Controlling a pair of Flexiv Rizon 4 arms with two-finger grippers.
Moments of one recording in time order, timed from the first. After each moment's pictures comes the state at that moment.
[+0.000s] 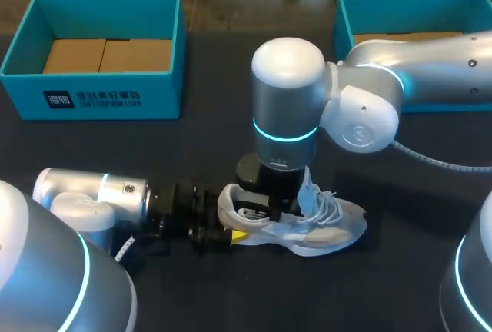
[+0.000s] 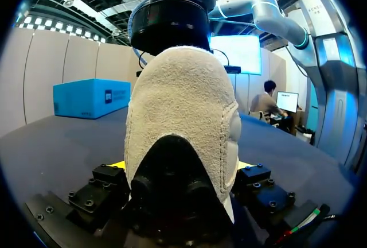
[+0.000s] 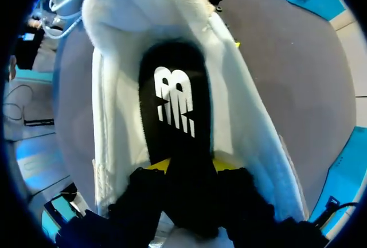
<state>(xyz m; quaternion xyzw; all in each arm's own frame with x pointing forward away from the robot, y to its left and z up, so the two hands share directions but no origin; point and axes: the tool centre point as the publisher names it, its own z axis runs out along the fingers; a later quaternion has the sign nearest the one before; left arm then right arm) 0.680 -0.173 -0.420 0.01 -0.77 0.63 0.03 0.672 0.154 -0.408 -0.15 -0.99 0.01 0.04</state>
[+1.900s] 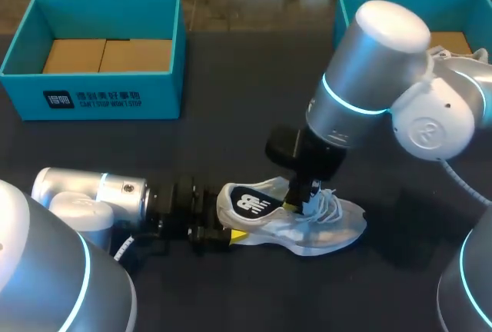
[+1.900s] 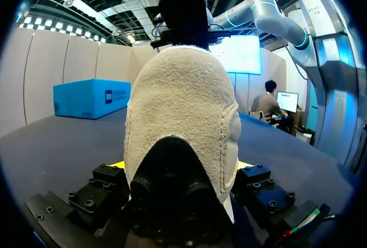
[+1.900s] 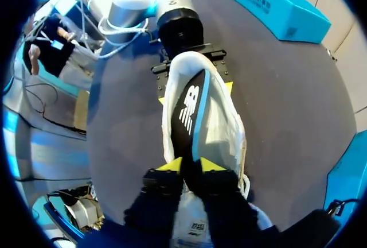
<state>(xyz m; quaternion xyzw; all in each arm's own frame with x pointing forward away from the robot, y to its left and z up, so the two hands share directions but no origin) 0.681 -0.171 -0.419 0.01 -0.77 0.63 0.03 0.664 0.145 -0.339 -0.13 -0.98 -0.15 0.06</state>
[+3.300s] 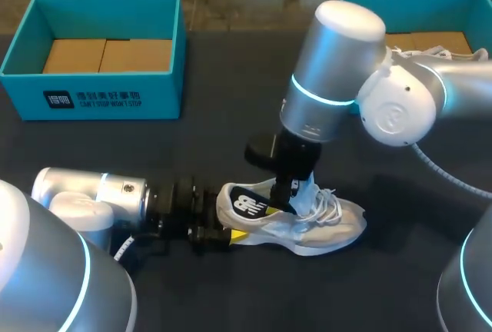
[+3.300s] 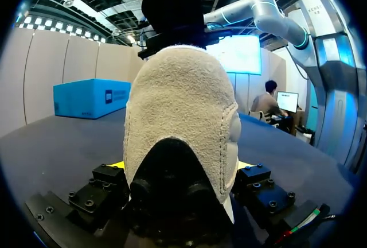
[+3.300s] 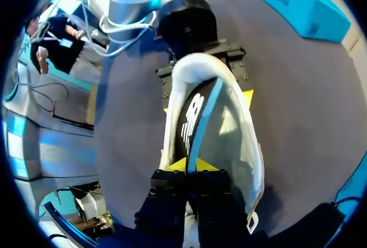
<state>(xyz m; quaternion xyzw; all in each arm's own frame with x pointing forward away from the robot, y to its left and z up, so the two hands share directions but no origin) 0.681 -0.171 -0.419 0.01 -0.77 0.63 0.03 0.661 0.176 -0.356 -0.10 -0.98 -0.13 0.12</state>
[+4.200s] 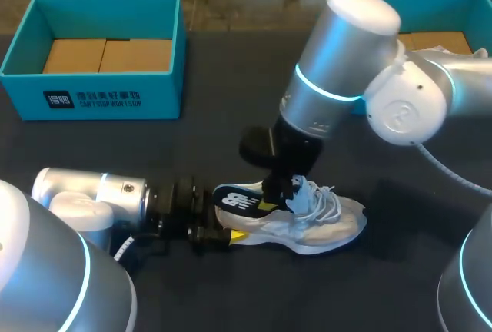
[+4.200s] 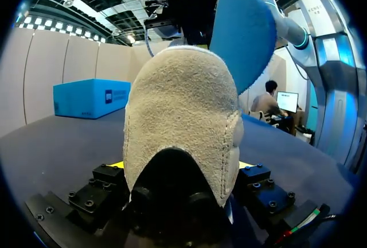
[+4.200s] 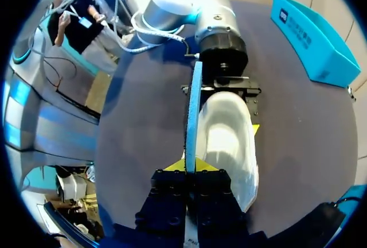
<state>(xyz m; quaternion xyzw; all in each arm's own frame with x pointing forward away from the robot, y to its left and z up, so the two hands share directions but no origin) 0.680 -0.171 -0.419 0.01 -0.77 0.63 0.03 0.657 0.195 -0.326 0.00 -0.98 -0.17 0.10</state>
